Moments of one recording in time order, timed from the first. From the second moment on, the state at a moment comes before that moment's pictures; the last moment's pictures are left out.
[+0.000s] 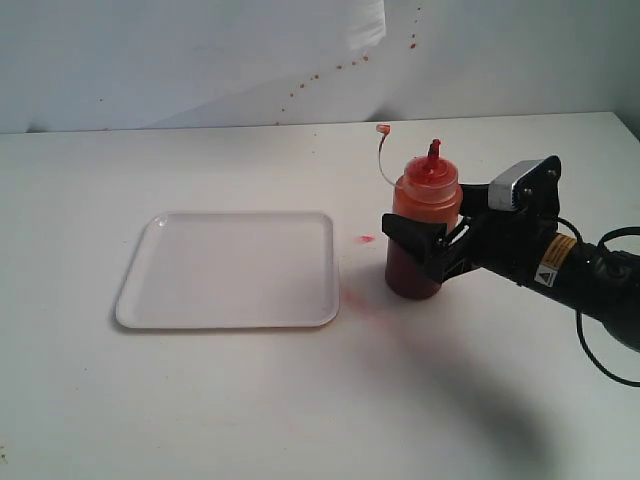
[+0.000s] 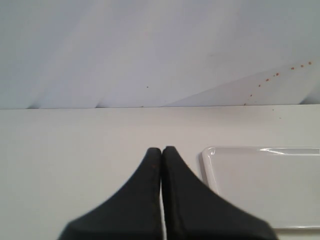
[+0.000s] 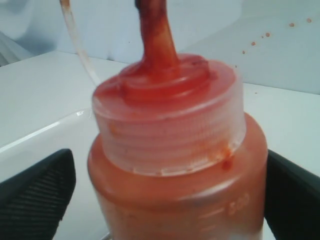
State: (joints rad) left arm 0.02 0.00 0.00 0.01 0.19 -0.02; right arm 0.11 2.03 -0.68 -0.74 -1.20 0.34
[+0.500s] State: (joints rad) left arm 0.02 0.00 0.00 0.01 0.19 -0.02; right arm 0.12 2.03 -0.68 -0.72 -1.18 0.34
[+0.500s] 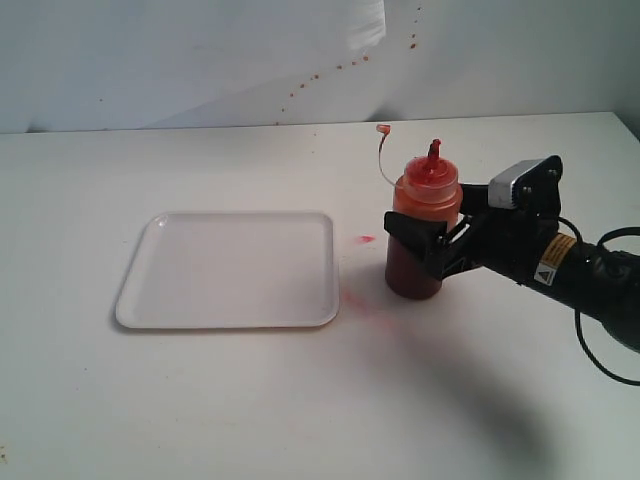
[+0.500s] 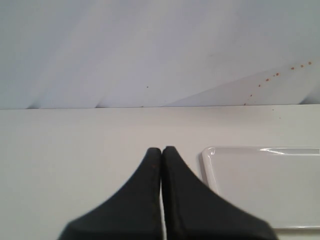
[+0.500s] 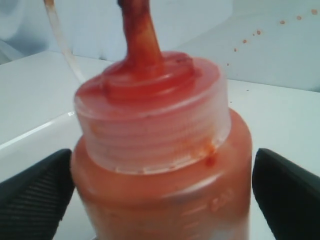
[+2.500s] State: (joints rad) left arm 0.02 0.00 0.00 -0.02 0.05 -0.02; right arm 0.15 1.90 -0.75 -0.81 -1.15 0.64
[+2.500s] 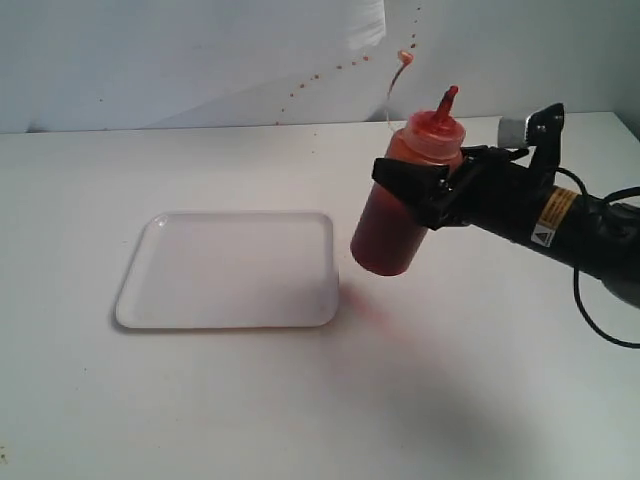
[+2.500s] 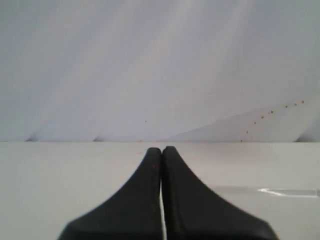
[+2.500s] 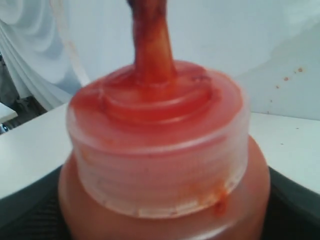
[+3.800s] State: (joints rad) left arm 0.02 0.00 0.00 -0.02 -0.11 -0.15; right arm 0.47 1.98 -0.92 -0.34 -1.15 2.07
